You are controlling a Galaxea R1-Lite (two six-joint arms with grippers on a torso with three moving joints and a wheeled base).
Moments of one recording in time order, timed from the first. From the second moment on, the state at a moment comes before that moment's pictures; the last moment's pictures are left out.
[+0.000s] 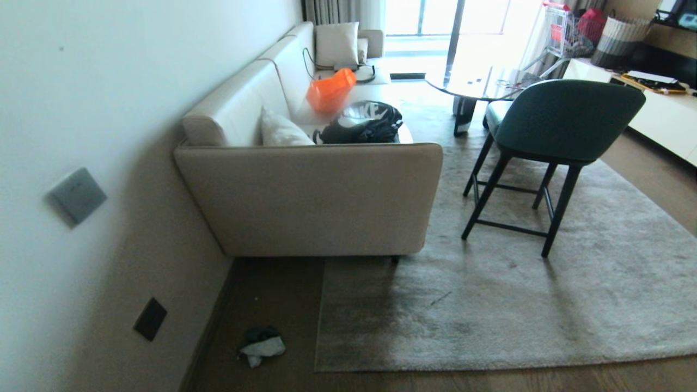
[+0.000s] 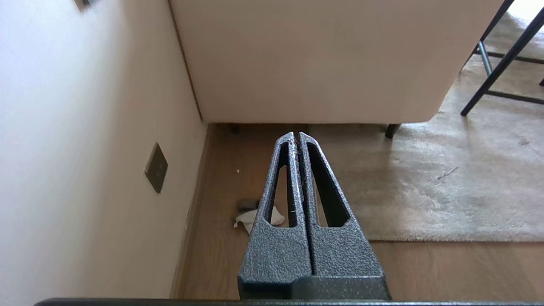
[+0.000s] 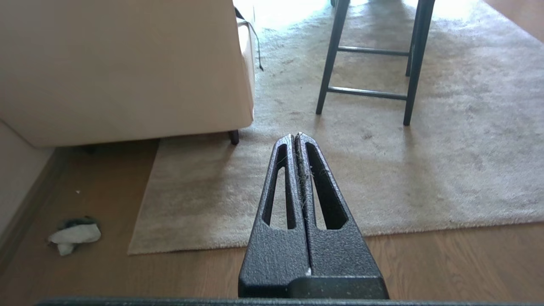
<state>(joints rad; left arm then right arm) 0.00 0.00 0.00 0.00 0.00 -0.02 0.01 0.00 0.00 -0.01 -0.05 0.06</state>
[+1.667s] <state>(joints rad) 0.00 0.00 0.00 0.00 0.00 -0.02 0.01 0.00 0.00 -0.01 -0.05 0.06</state>
